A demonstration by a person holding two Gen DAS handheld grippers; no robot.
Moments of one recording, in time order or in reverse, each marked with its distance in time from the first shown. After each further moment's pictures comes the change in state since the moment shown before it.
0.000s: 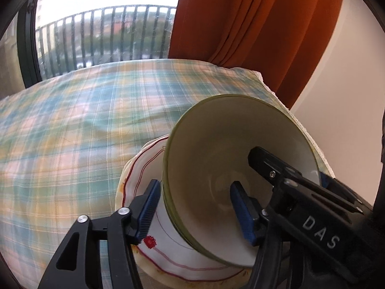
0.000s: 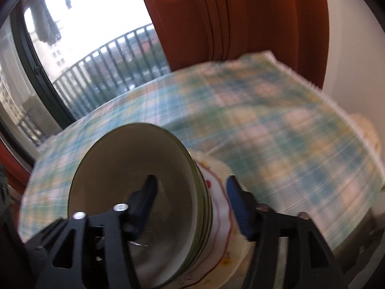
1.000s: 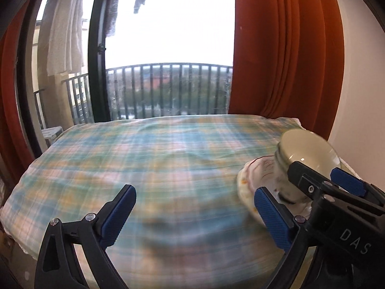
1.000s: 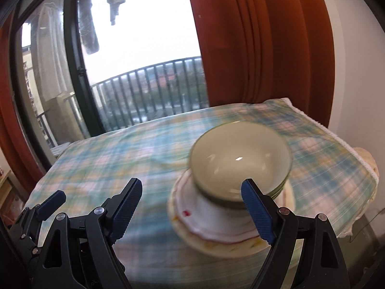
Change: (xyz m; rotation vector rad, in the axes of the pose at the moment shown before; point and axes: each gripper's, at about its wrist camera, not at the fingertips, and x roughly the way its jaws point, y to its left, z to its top) left arm -0.123 0.099 -0.081 -0.008 -0.385 0.274; right arm -0.082 0.105 -0.082 -0.112 -0.253 0.077
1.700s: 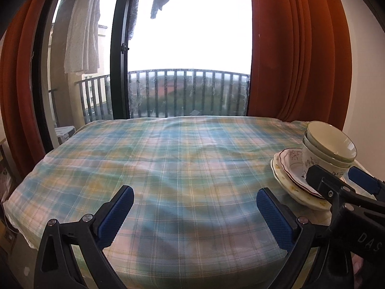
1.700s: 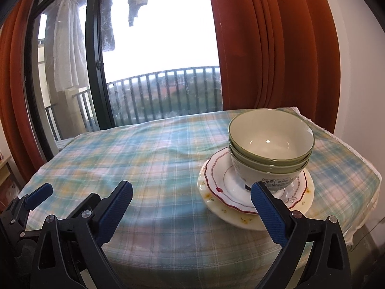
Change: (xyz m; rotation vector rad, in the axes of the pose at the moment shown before) left arm -0.023 0.052 -0.040 -0.024 -0.056 0.051; right arm -0.007 0.038 -0.045 -0.080 -0.073 0.006
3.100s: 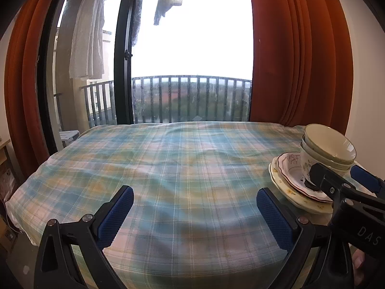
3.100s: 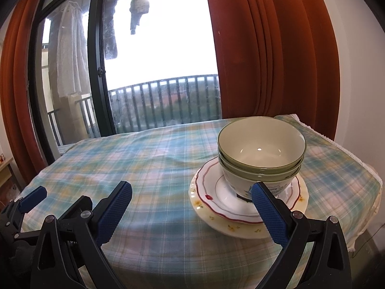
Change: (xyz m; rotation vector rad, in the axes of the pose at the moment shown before) left arm -0.003 -0.013 -0.004 0.003 -0.041 0.033; right arm -0.004 -0.016 -0.003 -0.006 -0.049 0.011
